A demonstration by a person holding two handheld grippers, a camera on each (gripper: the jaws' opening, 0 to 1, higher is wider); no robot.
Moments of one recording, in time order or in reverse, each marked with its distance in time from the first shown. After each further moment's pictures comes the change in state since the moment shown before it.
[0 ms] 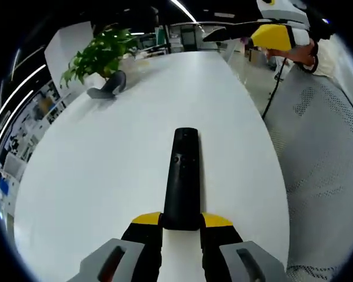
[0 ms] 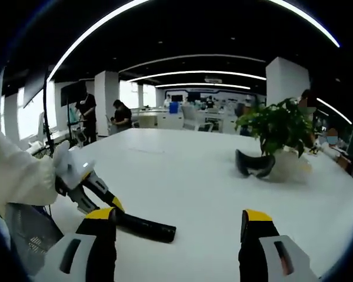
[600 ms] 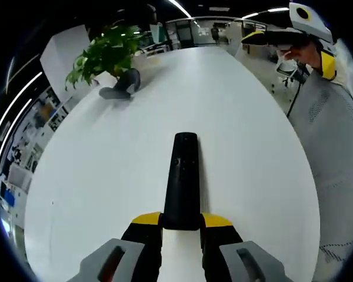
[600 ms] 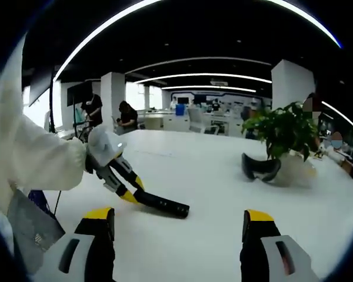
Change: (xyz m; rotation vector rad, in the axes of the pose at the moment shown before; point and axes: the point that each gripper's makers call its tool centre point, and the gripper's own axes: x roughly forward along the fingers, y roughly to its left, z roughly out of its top) left arm 0.004 0.078 0.011 0.070 0.036 0.019; right arm 0.002 0.007 0.002 -0.020 -0.013 0.030
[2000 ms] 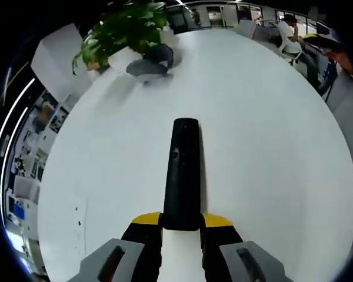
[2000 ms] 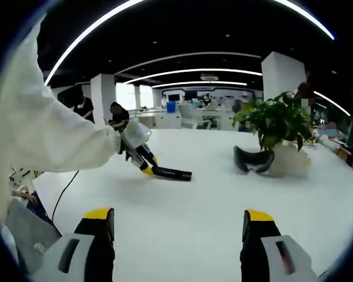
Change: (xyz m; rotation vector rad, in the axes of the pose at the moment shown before) left arm 0.035 0.144 -0.015 0.062 0.128 0.032; right arm 0.000 -0.015 -0.004 0.068 0.021 -0.047
